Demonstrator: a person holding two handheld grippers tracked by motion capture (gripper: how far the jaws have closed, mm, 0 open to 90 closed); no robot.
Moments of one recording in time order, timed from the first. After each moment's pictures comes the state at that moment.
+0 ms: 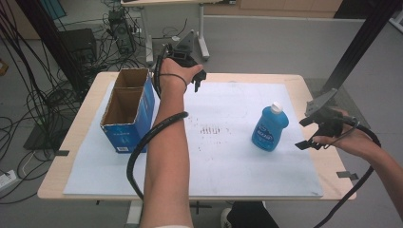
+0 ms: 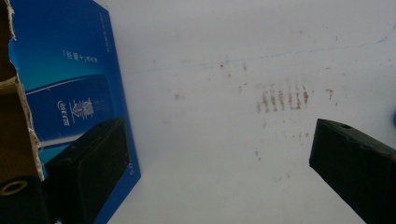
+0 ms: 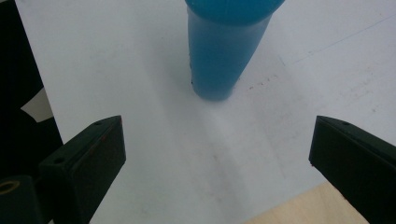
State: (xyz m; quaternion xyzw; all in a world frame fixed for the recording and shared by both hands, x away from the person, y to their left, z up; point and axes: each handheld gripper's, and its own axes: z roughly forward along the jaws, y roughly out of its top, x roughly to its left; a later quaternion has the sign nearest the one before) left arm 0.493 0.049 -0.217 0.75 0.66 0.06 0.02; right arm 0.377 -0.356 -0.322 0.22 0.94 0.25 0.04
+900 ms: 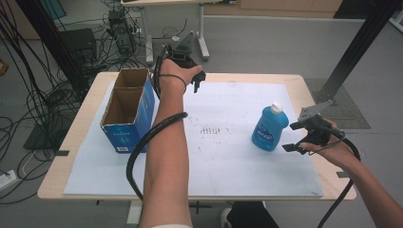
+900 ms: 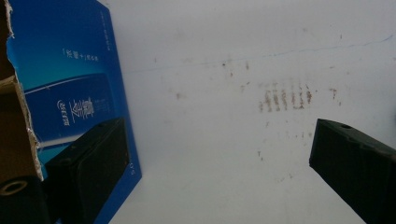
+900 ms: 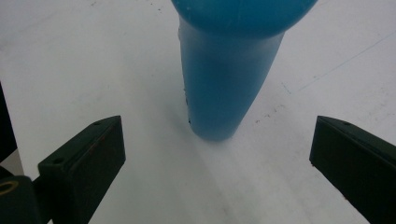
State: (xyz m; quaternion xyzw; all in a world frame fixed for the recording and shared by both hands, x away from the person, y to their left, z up) left arm 0.493 0.051 -0.220 0.75 0.66 0.05 0.02; right arm 0.372 -0.345 -0.359 0.25 0.91 0.32 0.08
